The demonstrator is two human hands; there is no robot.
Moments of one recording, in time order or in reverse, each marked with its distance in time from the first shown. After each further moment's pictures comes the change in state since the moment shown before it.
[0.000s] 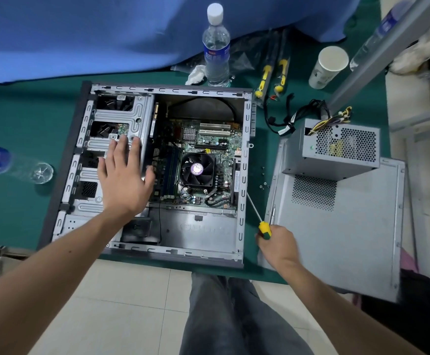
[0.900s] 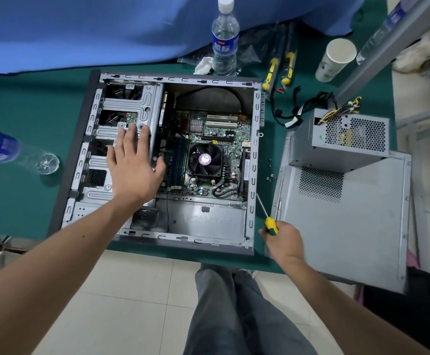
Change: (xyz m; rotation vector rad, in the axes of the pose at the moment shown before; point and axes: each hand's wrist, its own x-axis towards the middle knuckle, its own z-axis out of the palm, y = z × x) left_hand -0.001 0.001 0.001 -0.011 -0.006 0.013; right_hand -0.009 0.010 0.015 0.037 0.081 0.018
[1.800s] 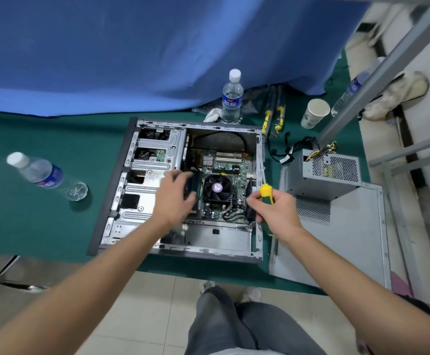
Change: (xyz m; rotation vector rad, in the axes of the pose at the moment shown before) left_hand -0.024 0.032 -0.051 -0.388 -0.214 0.092; right_hand -0.048 -0.135 -0.083 0.601 -0.093 -0.225
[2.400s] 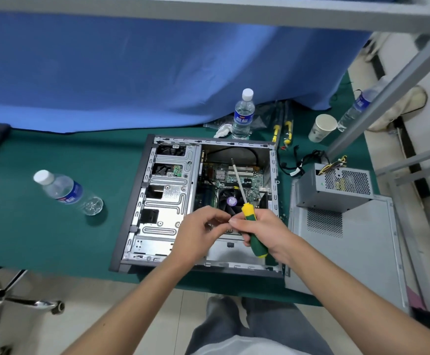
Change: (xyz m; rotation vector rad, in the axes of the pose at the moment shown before) left_hand -0.051 0.011 -0.024 -0.518 -0.052 0.239; right_hand -0.014 -0.030 0.058 0.145 -0.378 0.159
